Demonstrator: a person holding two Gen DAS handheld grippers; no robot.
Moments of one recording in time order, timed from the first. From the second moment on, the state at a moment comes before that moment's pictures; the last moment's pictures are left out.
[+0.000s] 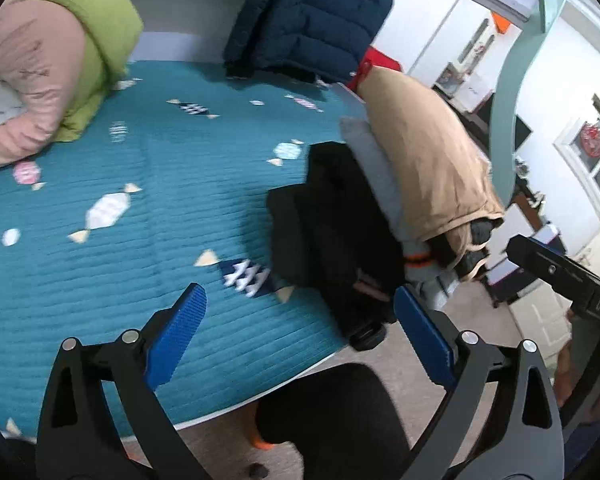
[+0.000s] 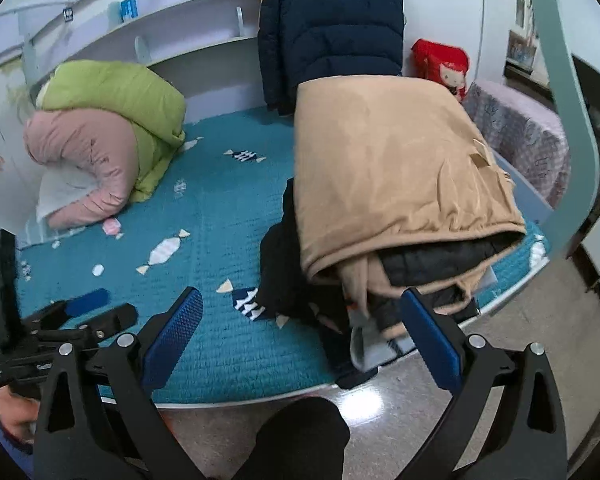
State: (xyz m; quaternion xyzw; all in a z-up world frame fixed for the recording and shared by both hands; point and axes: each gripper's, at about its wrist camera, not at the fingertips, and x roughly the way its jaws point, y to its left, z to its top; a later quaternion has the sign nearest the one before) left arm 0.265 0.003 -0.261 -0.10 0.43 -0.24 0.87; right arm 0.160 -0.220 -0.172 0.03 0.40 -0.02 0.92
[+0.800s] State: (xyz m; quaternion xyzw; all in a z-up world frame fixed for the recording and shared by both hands) left arm 0.116 0.105 -0.172 -0.05 0.30 -0.09 0.95; right arm 0.053 -0.083 -0.136 -0.05 0.32 -0.02 0.95
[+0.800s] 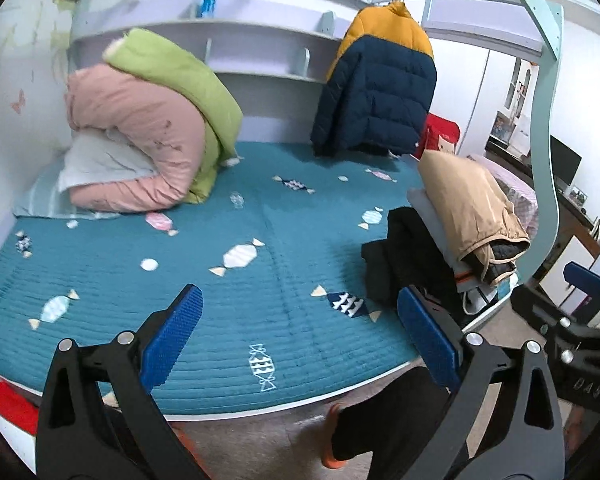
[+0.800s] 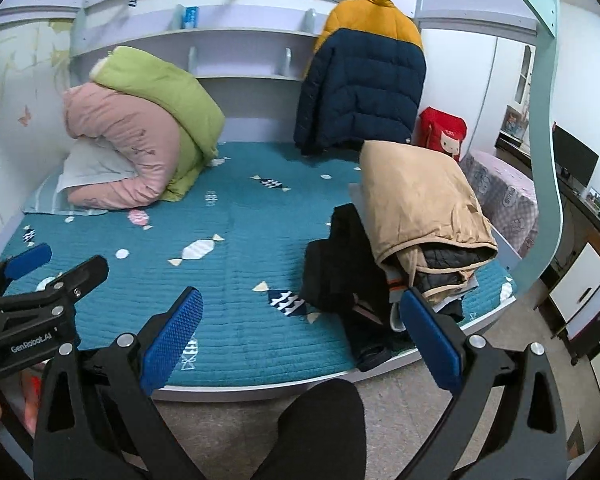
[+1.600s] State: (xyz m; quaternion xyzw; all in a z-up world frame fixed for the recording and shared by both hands) left arm 0.035 0.079 -0.101 0.01 0.19 -0.06 0.98; right arm -0.014 -0.089 -0.088 -0.02 0.22 0.01 0.98
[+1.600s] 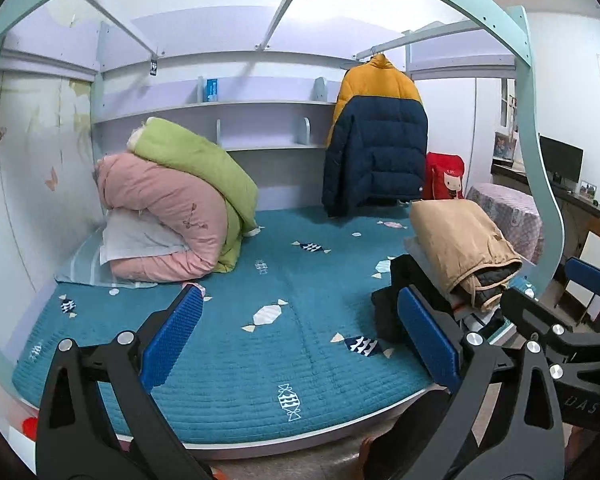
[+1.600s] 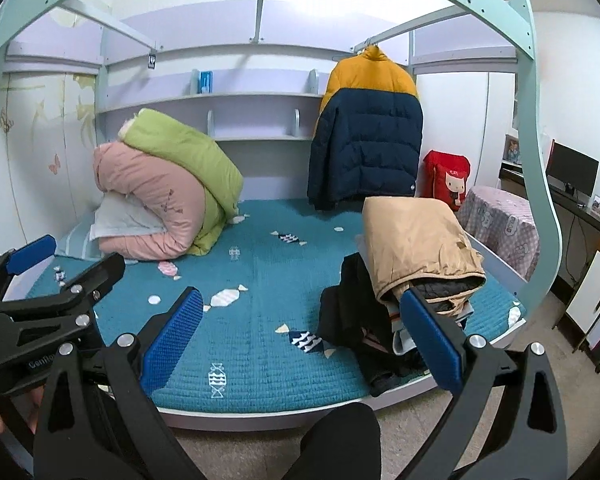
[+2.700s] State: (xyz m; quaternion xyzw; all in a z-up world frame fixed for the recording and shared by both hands) left arm 0.024 0.072 -0.084 0.02 0.16 -0.04 0.99; right arm -0.033 -0.090 -0.071 0.00 0.19 0.00 0.98
